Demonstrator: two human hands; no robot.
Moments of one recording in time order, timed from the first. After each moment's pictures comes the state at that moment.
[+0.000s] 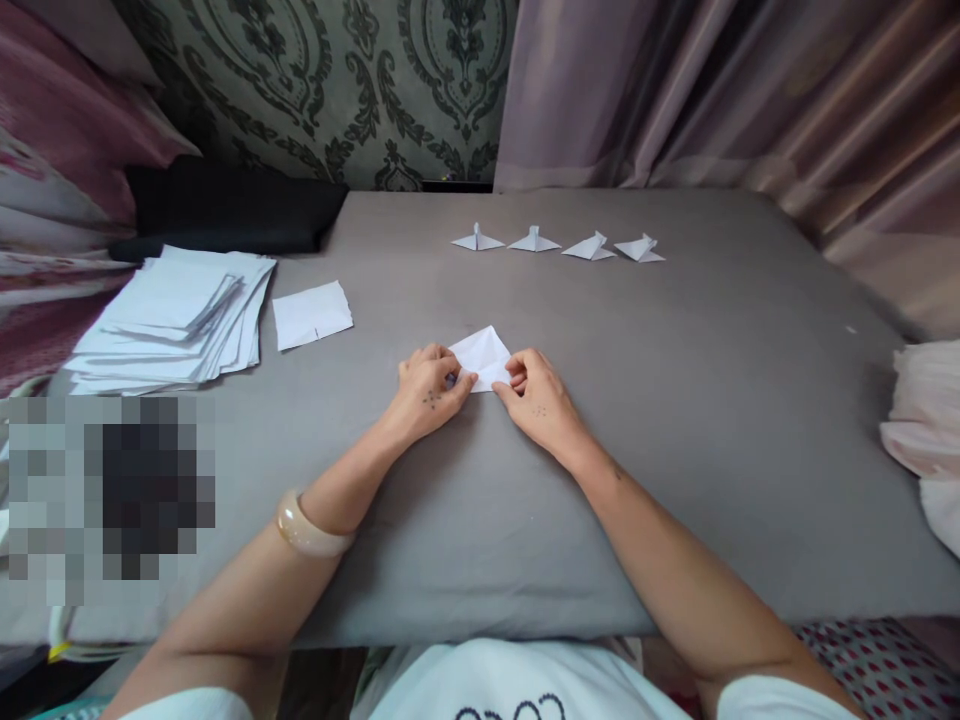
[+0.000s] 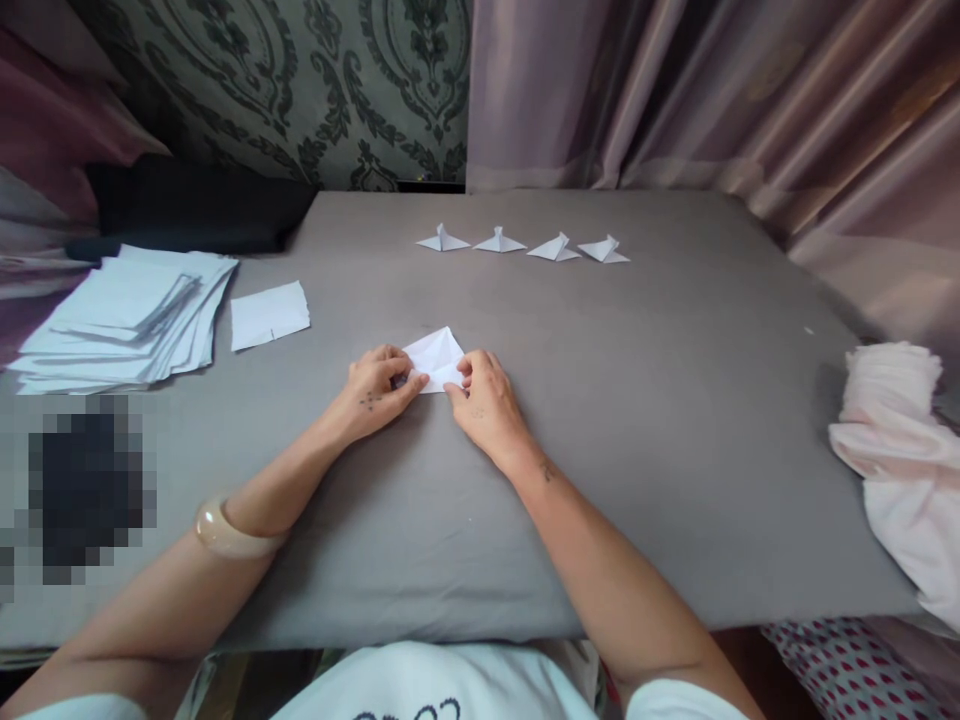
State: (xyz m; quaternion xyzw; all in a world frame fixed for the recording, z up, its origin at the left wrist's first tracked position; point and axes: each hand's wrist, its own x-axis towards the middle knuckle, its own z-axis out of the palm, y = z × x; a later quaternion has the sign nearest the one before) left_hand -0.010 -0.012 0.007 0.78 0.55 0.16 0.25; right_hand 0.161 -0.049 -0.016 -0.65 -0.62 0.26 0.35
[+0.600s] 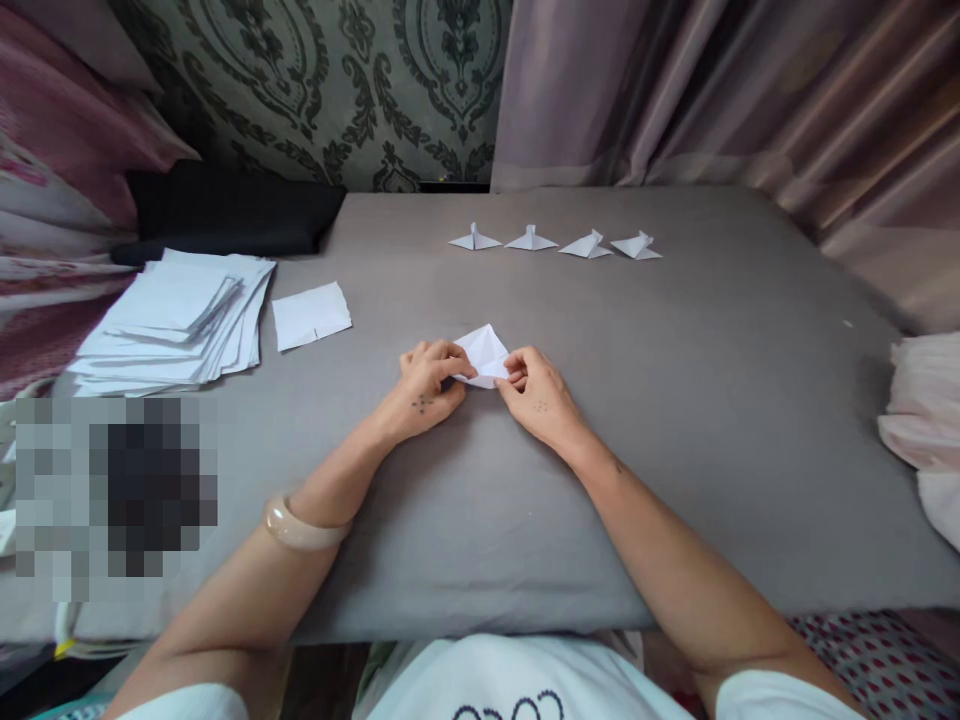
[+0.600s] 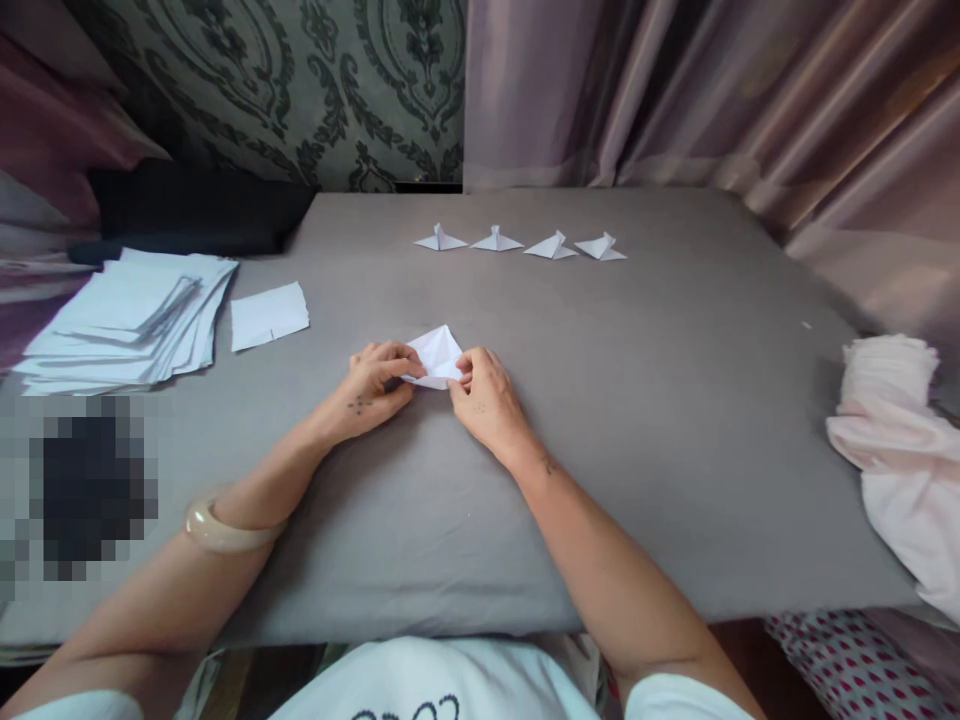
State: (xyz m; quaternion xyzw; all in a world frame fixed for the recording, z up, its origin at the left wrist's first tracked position) left_hand -0.023 -0.013 0.009 0.85 0.44 0.16 0.23; right_hand 0.165 -0.049 -0.017 -0.65 -0.62 0.27 0.35
